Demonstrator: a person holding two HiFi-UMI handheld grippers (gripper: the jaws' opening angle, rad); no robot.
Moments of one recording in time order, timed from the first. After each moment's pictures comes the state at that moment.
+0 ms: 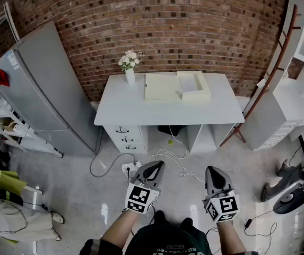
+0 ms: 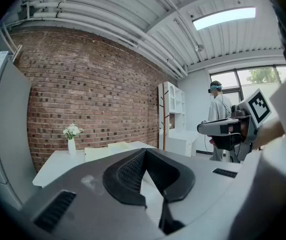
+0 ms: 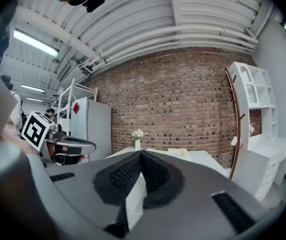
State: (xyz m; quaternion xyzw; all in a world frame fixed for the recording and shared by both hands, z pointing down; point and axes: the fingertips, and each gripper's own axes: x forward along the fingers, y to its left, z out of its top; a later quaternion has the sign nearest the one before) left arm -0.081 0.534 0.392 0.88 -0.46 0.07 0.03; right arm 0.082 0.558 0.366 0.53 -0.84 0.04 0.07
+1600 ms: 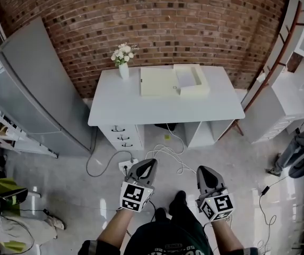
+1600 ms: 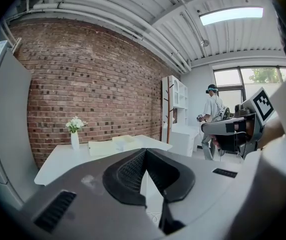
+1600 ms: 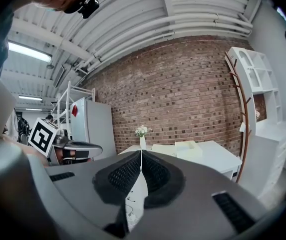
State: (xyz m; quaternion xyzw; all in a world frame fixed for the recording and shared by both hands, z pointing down) left arm -0.127 0.482 0.420 0.88 -0.46 0.09 0.06; right arm 0.031 0.516 0.391 0.52 -0.85 0.09 0.05
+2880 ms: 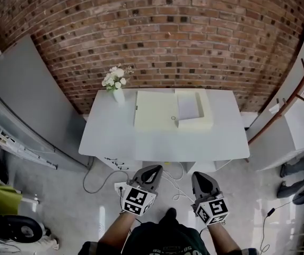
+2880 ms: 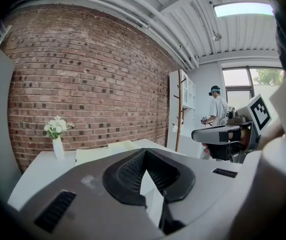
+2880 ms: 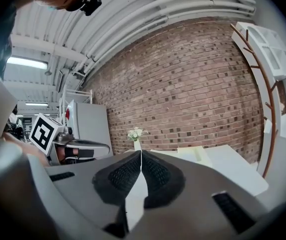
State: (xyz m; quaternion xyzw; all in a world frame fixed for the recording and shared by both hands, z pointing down) left arm -0.040 0.251 0.409 0.88 -0.45 0.10 0.08; right arm 0.082 0.271 0.392 0.46 -0.88 0.10 0.05
